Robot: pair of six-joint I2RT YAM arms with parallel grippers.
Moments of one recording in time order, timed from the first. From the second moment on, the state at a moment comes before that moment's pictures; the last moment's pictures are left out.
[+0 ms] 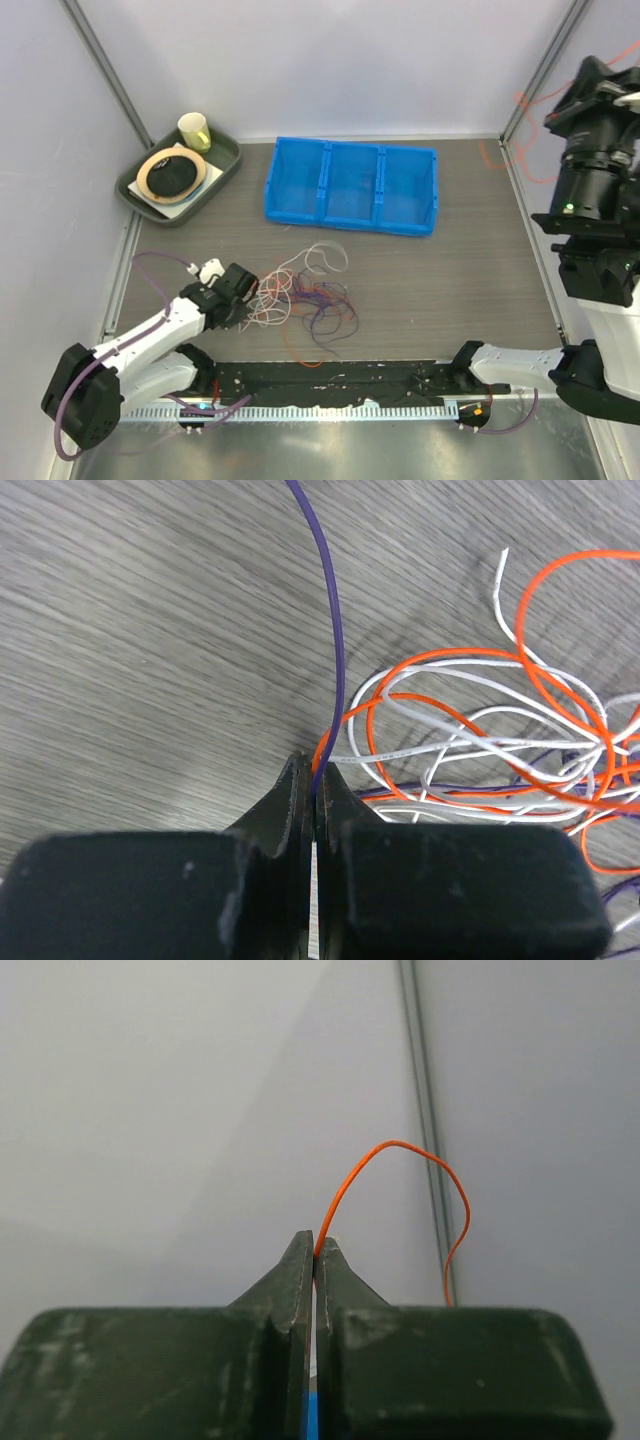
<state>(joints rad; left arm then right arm) -0.62 1.00 0.46 -0.72 -0.36 -1.10 0.83 1.13 1.95 0.01 1.01 -0.47</state>
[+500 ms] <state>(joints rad) -0.57 0.79 0.51 -0.75 -0.34 -1.02 0.83 1.31 1.88 0.03 0.99 -0.52</state>
